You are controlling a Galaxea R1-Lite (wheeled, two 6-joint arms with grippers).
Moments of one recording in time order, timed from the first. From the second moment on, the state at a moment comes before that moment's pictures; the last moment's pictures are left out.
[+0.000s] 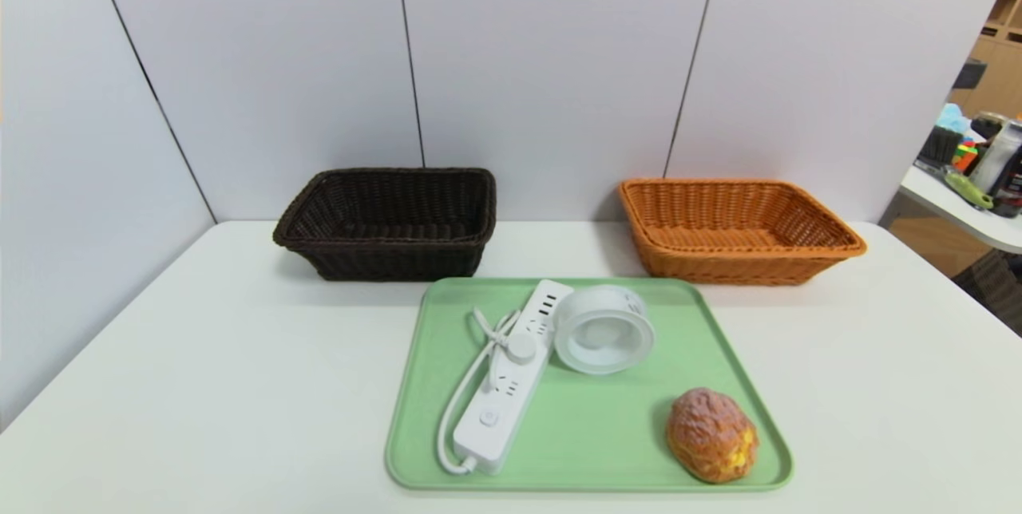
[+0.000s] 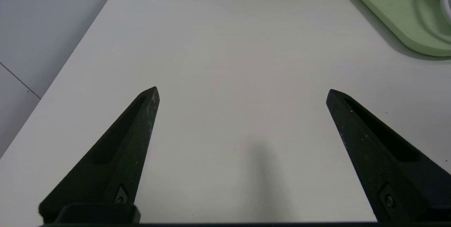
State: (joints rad) left arm 0.01 0.00 -0.04 0.10 -0.04 0.09; right arm 0.00 0.00 0.00 0.00 -0.01 0.02
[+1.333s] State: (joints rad) left arm 0.01 0.24 -0.23 0.11 -0.09 0.04; right arm 0.01 0.22 -0.30 0.15 0.11 0.05
